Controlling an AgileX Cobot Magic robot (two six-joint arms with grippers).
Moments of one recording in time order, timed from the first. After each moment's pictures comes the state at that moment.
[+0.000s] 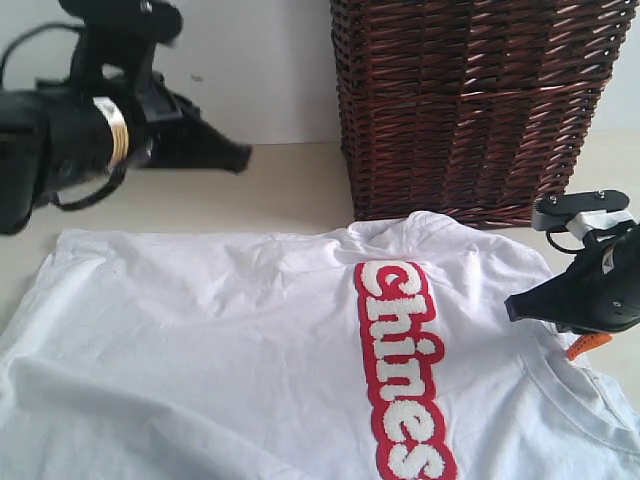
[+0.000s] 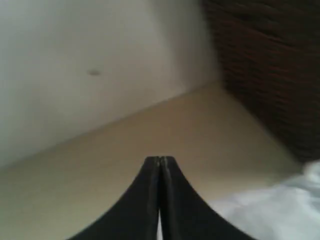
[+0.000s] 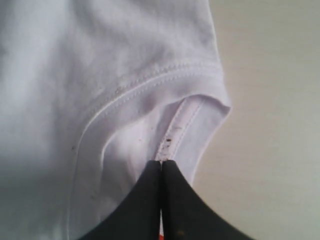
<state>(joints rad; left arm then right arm) -0.70 1.53 -0.95 1.66 0.46 -1.63 0.13 1.74 -0.71 -0.21 0.26 0.24</state>
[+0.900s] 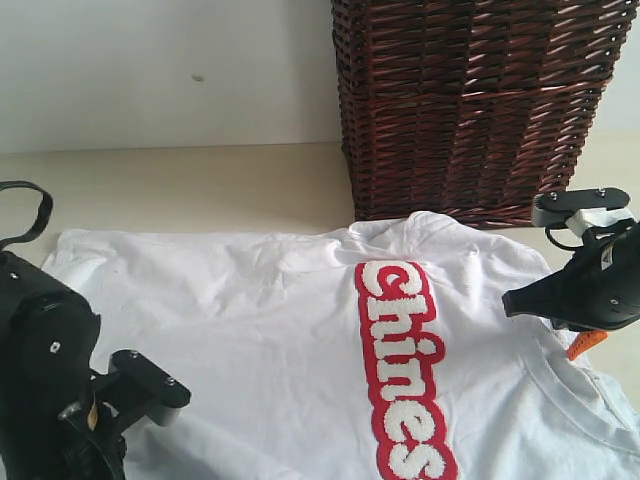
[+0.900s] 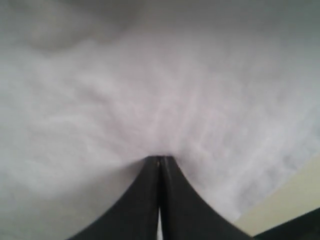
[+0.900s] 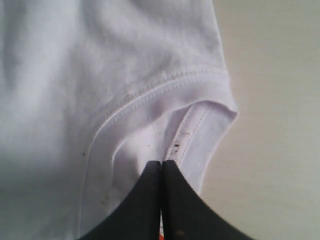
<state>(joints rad) -0.71 1.72 -0.67 -0.11 0.82 0.06 0.13 1.74 -0.71 -0.15 0.25 0.20</state>
